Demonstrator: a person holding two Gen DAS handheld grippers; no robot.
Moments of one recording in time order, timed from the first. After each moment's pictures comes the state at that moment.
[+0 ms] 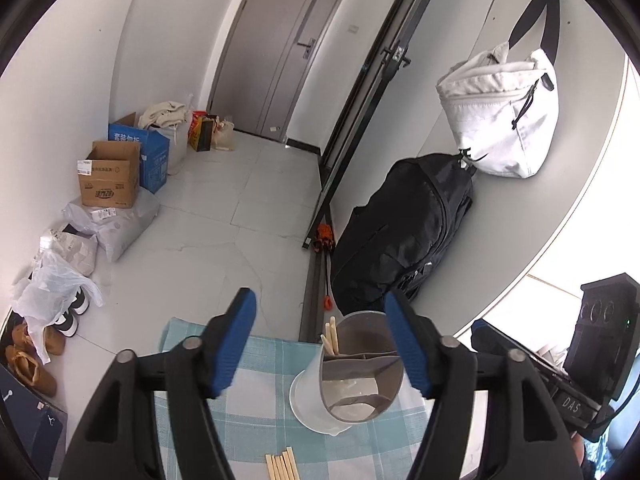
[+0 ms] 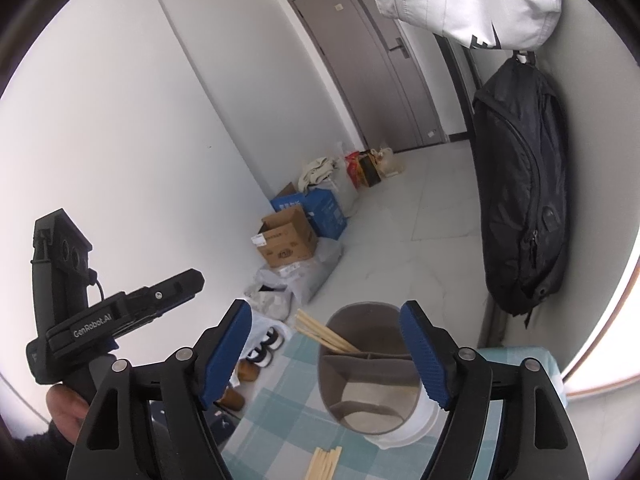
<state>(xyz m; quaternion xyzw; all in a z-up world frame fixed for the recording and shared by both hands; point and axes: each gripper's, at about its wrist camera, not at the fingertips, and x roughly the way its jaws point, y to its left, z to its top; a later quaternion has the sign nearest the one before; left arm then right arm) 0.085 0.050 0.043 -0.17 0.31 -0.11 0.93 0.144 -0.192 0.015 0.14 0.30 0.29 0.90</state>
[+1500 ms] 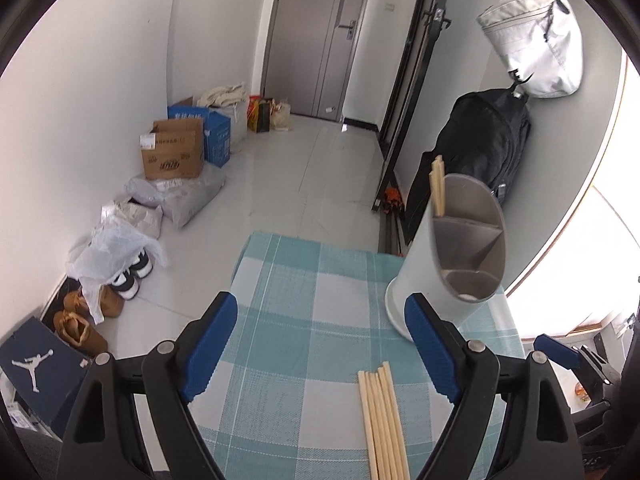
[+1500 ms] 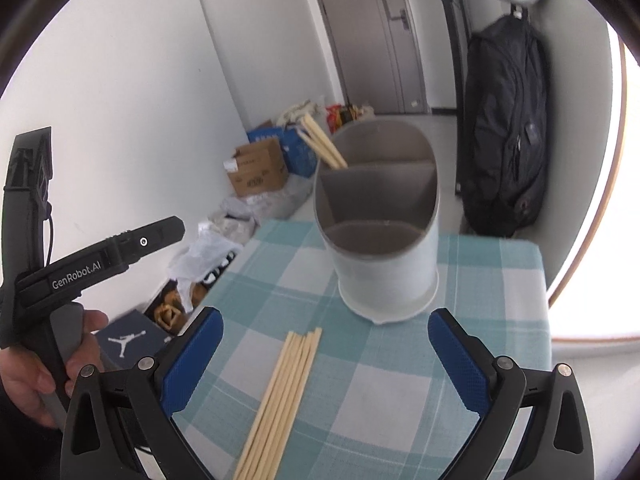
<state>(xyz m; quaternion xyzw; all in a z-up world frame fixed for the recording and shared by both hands) 0.016 0.064 -0.065 -0.11 0.36 0.00 0.93 0.054 -0.142 -0.109 0.03 0.38 0.24 0.89</state>
